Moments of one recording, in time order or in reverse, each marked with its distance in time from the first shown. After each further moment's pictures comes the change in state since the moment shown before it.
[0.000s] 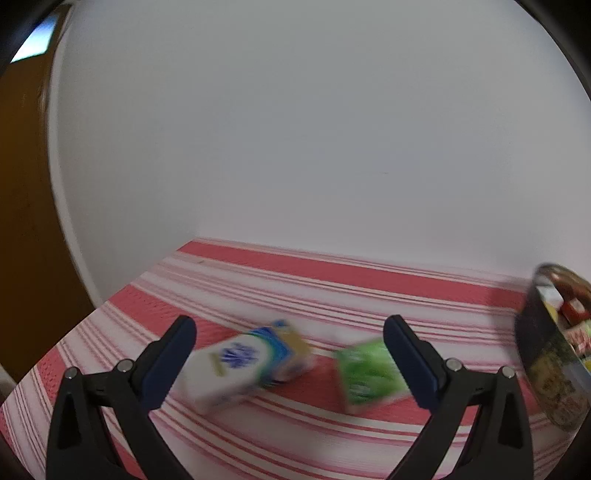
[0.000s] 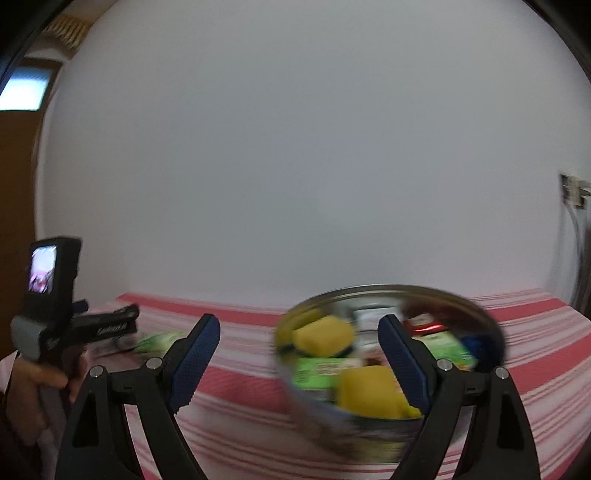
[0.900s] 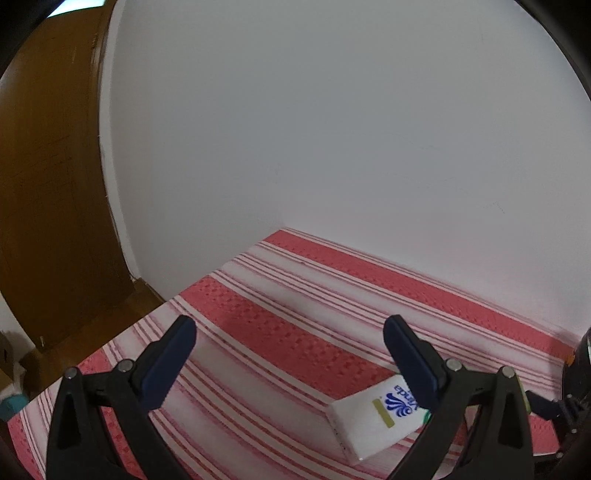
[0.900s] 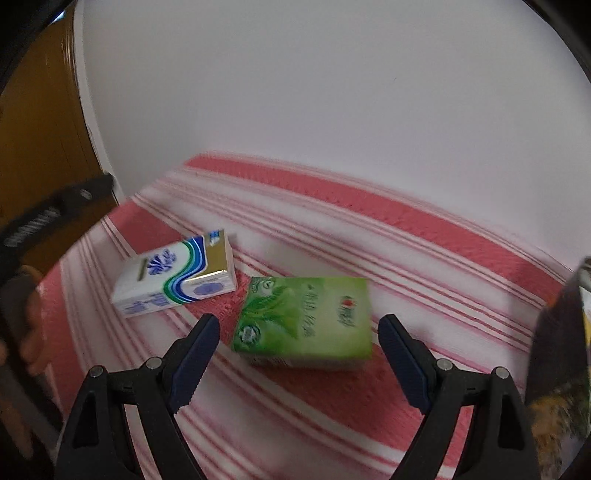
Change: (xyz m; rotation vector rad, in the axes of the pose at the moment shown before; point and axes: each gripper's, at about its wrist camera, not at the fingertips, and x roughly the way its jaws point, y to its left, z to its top) left arm 0.027 0.108 0.019 -0.171 0.054 0.149; right arm 0.201 0.172 -0.023 -0.176 0.611 0.296
